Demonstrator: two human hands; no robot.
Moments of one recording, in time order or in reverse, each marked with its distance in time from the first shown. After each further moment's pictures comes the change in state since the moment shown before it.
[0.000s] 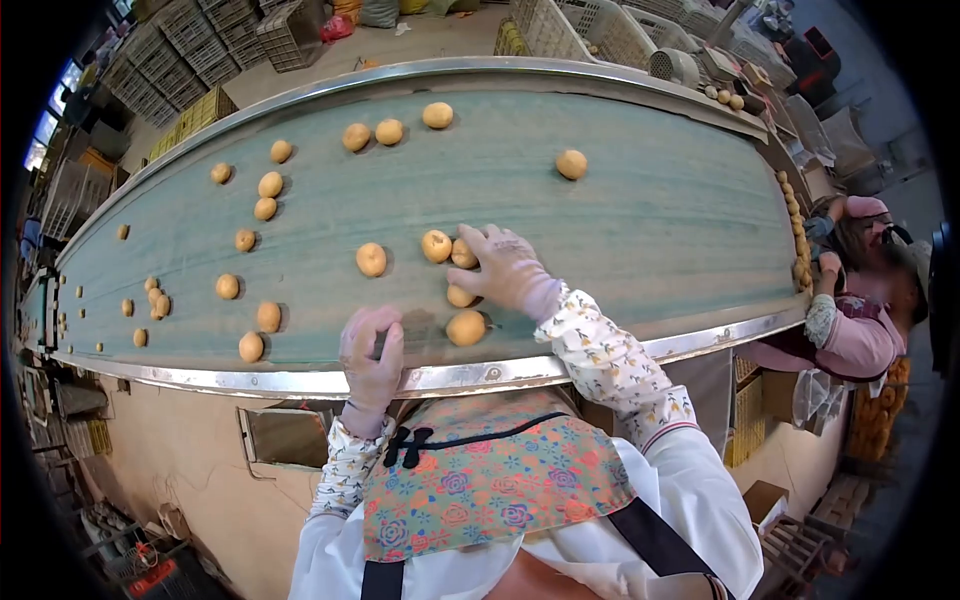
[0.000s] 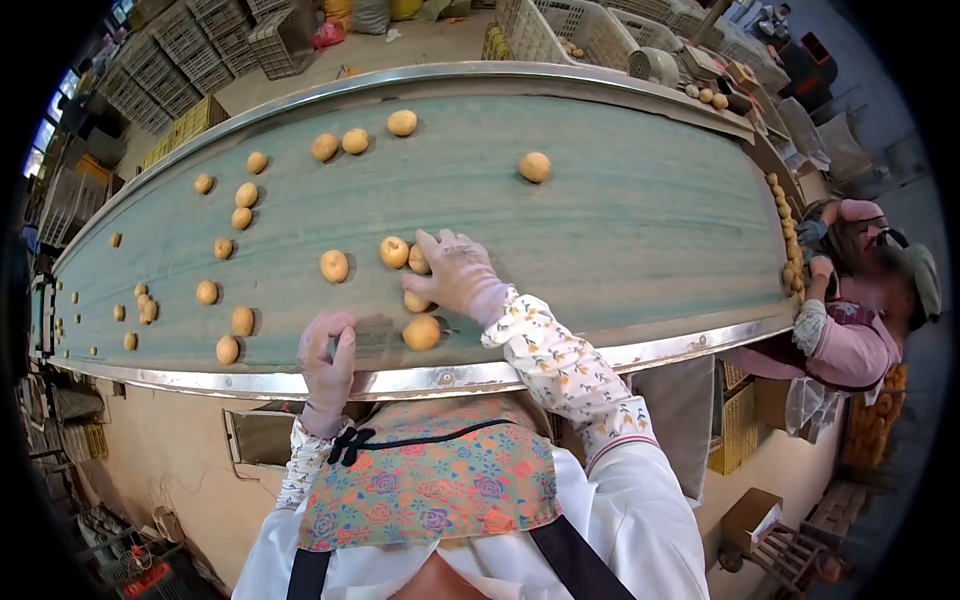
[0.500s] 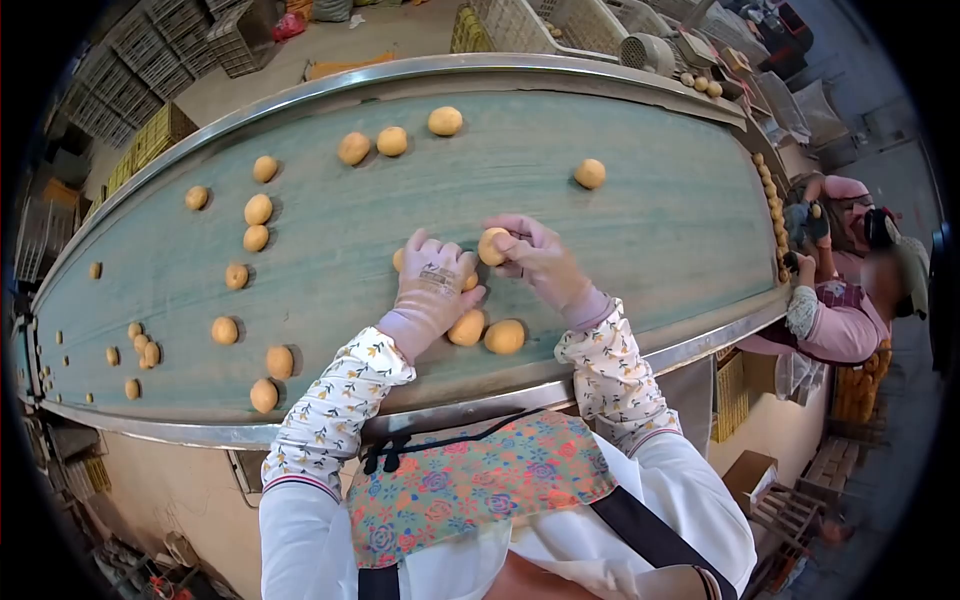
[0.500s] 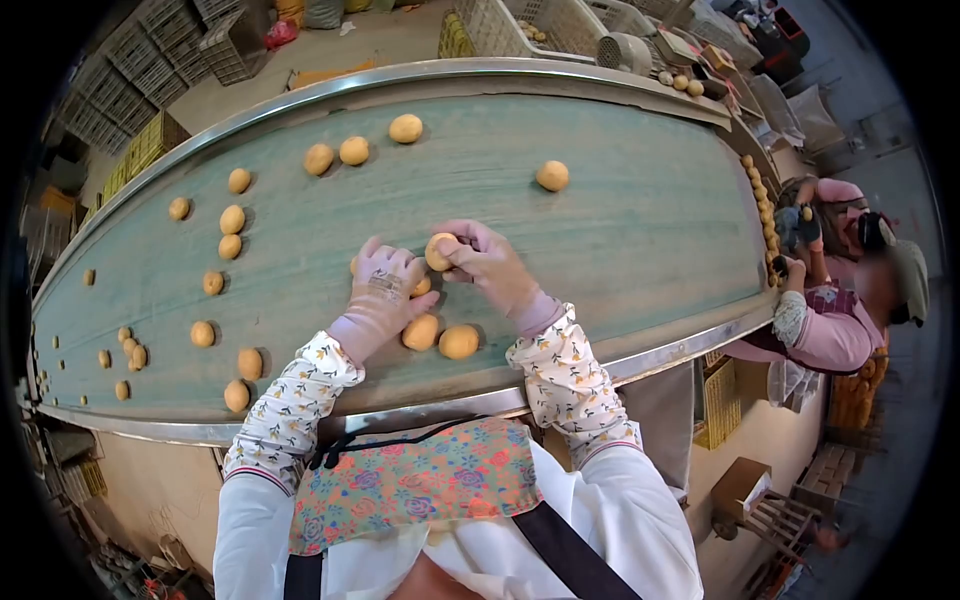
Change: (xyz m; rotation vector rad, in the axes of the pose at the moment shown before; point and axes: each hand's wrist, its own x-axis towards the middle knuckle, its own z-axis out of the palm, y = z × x) left_hand 0.138 -0.016 0.059 0.465 -0.768 0.307; right_hand 0.033 0.008 -0.012 1.427 -0.007 0.254
